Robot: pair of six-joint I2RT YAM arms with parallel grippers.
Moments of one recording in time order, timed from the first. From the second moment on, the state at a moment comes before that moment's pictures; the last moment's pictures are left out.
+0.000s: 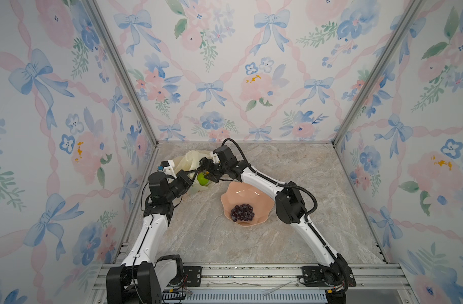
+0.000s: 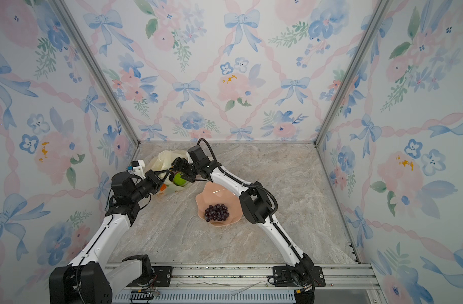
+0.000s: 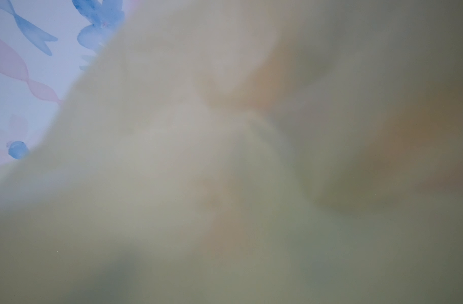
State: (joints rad) left arm 0.12 1.07 0.61 0.21 0.64 -0.99; right arm 0.81 2.56 2.34 -0.32 -0.49 1.10
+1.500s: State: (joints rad) left arm 0.19 1.01 0.52 0.21 0.65 -0.99; right arm 0.91 1.44 1.19 -0.70 -0.12 -0.66
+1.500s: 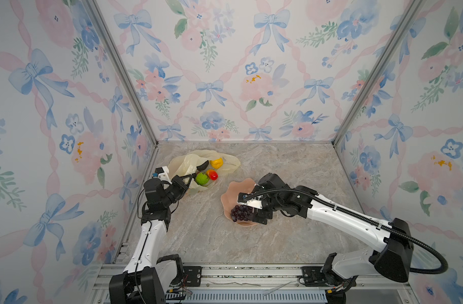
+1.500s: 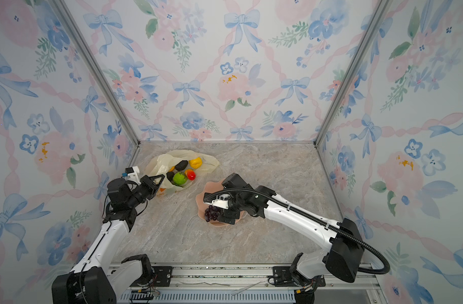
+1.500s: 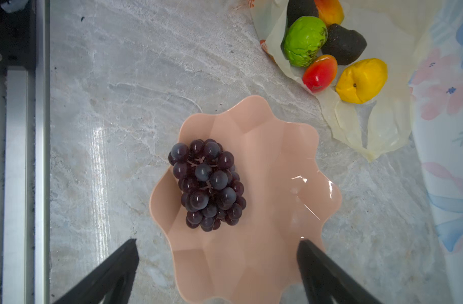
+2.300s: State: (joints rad) left arm 0.20 1.02 0.53 0.21 0.66 -0.99; right arm 0.86 1.80 1.34 -0.67 -0.19 -0.77
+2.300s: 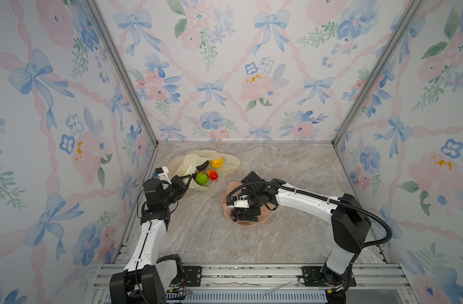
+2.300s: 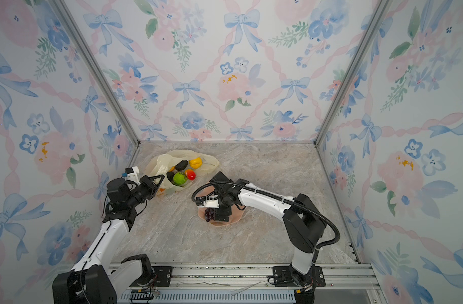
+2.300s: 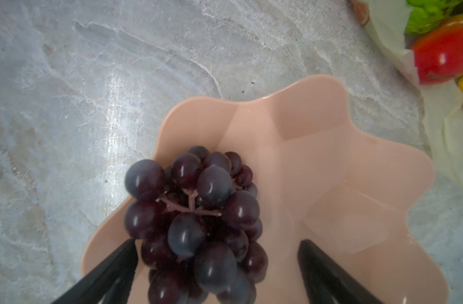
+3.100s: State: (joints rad) left arm 0.20 1.04 0.53 0.21 0.67 -0.99; right arm 0.80 1.91 1.36 -0.62 -0.23 -0.61
